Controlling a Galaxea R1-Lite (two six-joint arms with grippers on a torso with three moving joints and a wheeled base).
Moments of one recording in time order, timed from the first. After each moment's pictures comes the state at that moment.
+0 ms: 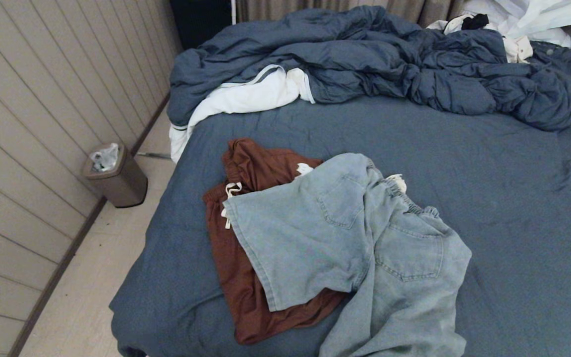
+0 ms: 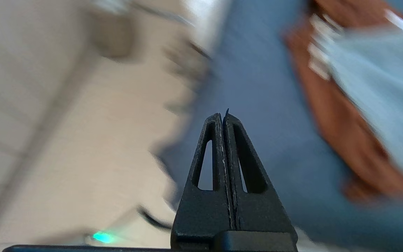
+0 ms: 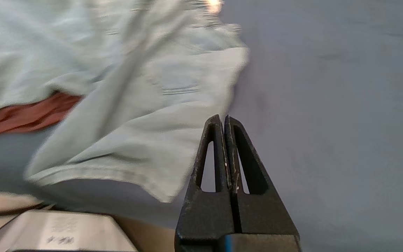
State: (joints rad) left arm -0.12 0.27 0.00 -0.26 0.26 -0.09; right arm 0.01 0.00 -0.06 0.05 -0.03 -0.08
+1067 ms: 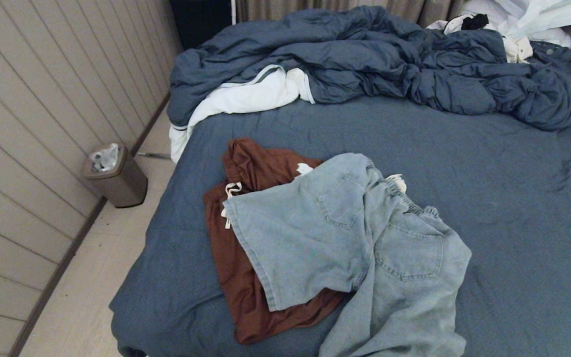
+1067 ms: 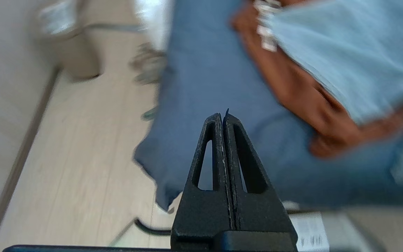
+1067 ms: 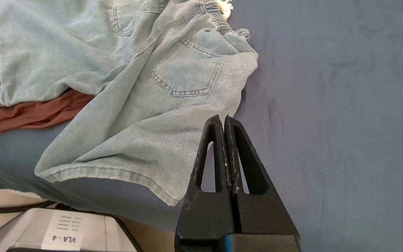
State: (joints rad) left arm 0.00 0.00 -0.08 0.09 -0.15 0.04; right arm 0.01 0.00 0.00 0.00 0.03 -0.09
